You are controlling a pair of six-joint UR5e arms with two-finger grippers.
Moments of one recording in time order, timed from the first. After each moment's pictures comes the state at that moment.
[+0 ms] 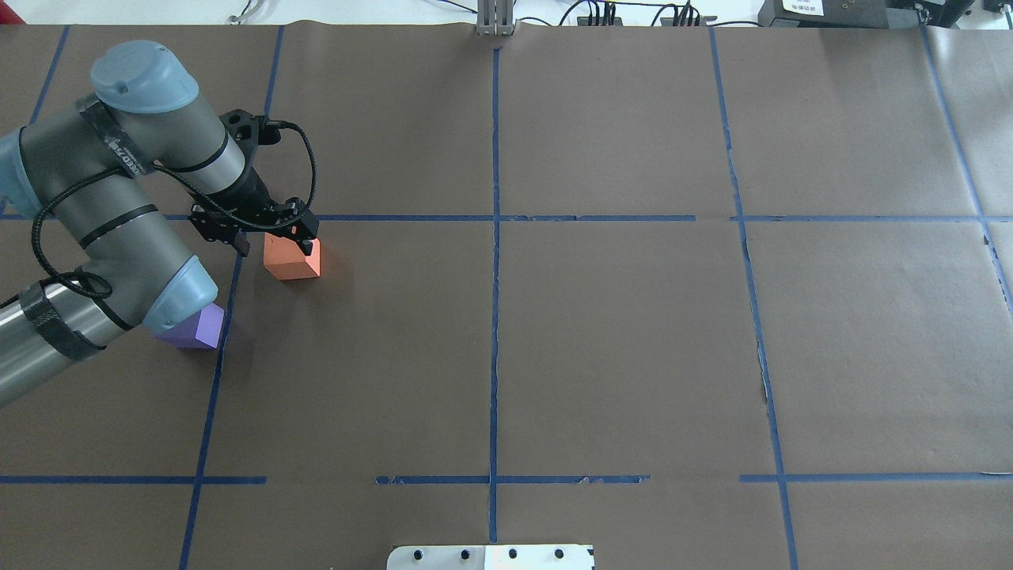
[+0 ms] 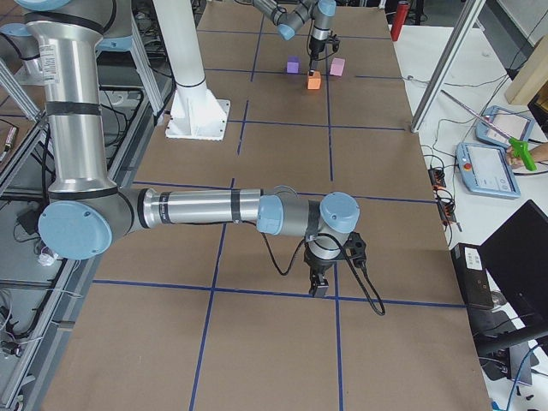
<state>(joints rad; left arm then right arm) -0.84 -2.06 -1.57 -1.67 -2.27 -0.88 1.52 -1.52 1.60 -1.72 2.29 -0.16</state>
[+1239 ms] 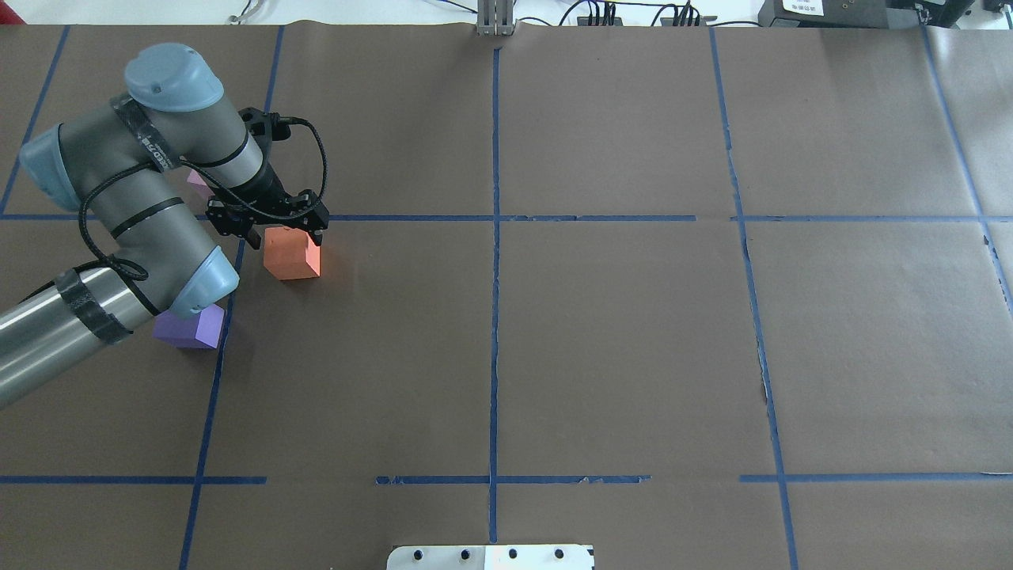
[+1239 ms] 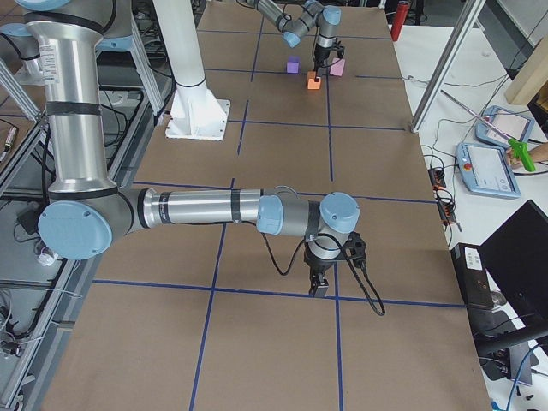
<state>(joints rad) -0.83 -2.11 -1.44 -1.74 -2.25 -0.94 1.52 -1.52 1.60 -1.72 2.29 -0.16</state>
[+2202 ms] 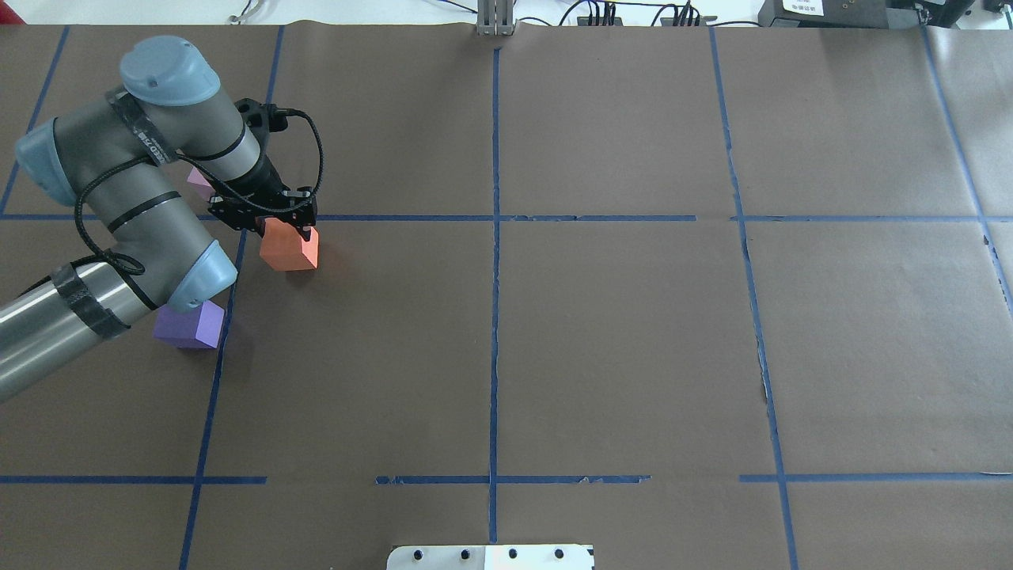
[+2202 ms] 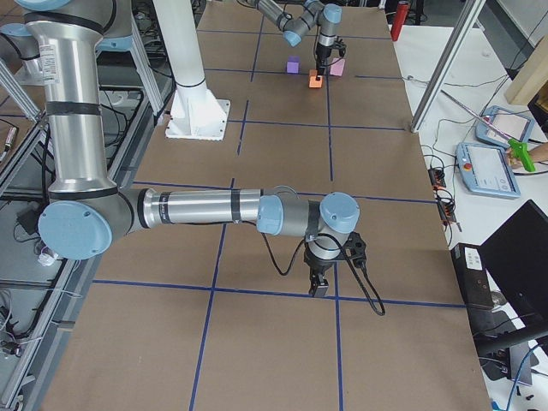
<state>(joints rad) -0.86 -2.11 -1.47 -1.72 -2.23 -0.93 1.52 -1.52 1.60 -1.72 2.29 -0.16</state>
